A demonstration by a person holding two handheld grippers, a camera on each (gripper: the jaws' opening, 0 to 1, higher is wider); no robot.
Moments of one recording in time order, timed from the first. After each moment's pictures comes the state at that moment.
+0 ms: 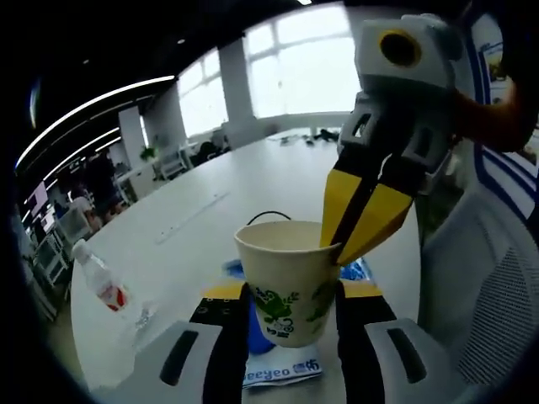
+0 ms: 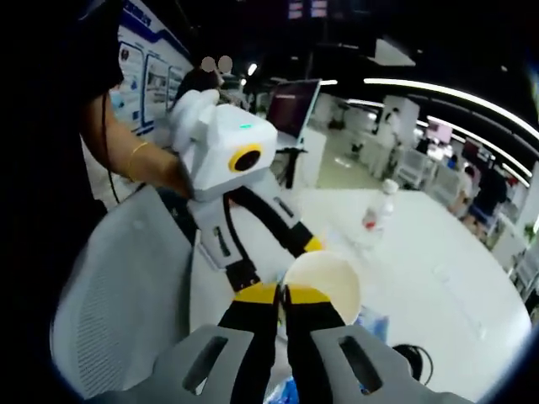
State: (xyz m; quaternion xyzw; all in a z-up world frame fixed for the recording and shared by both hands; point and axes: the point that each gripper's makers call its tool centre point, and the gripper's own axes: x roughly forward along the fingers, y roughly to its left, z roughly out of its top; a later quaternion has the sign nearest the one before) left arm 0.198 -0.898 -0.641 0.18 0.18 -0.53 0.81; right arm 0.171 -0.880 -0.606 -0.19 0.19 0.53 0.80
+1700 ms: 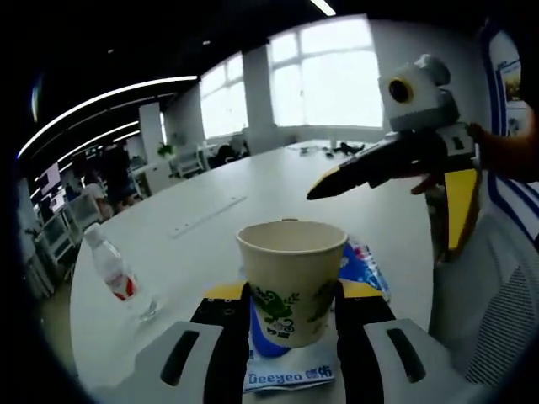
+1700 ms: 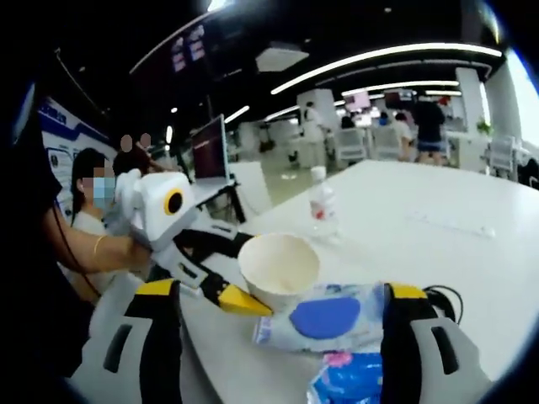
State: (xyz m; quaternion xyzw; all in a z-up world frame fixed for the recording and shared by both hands) left arm 0.223 -0.887 -0.634 0.14 0.17 -0.50 0.84; right arm 0.204 -0.913 -0.599 0.04 0.22 0.40 0.89
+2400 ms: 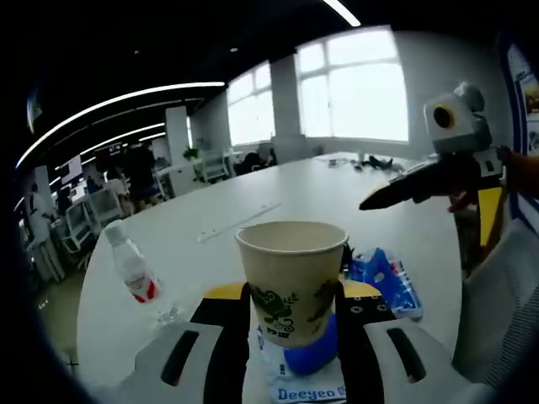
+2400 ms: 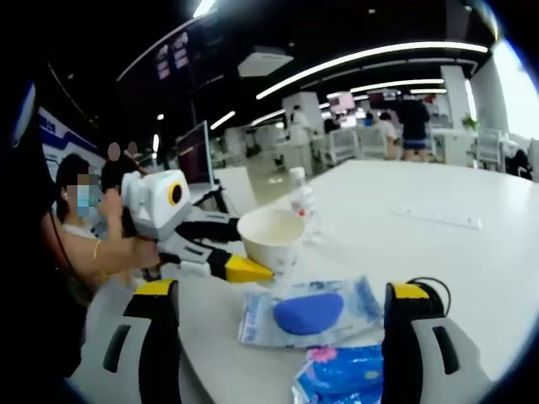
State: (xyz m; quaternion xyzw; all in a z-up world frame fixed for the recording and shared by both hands) left arm 0.271 -0.876 -0.631 0.12 0.15 -0.44 0.88; right arm 0.214 -0.938 -0.607 0.05 0.22 0.36 0.90
